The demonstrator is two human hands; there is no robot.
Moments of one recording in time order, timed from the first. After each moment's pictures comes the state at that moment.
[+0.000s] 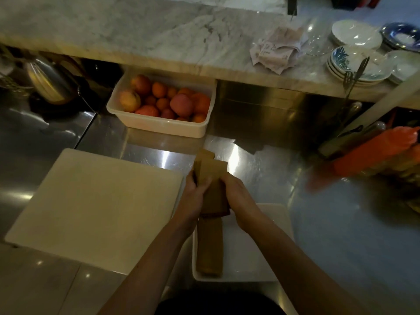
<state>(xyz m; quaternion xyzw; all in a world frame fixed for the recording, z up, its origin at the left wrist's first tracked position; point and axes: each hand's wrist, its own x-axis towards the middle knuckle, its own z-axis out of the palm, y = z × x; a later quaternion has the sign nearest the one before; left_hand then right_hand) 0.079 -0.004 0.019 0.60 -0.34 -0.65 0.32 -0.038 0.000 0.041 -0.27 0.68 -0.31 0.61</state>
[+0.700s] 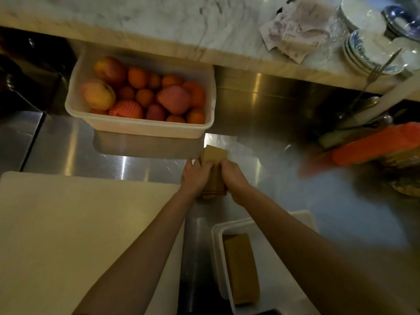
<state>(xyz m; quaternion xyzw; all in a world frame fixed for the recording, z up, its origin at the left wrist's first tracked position) 0.100 -0.155 -0.081 0.63 -0.49 -0.59 0.10 0.015 -0.125 -0.030 -0.19 0.80 -0.24 0.52</state>
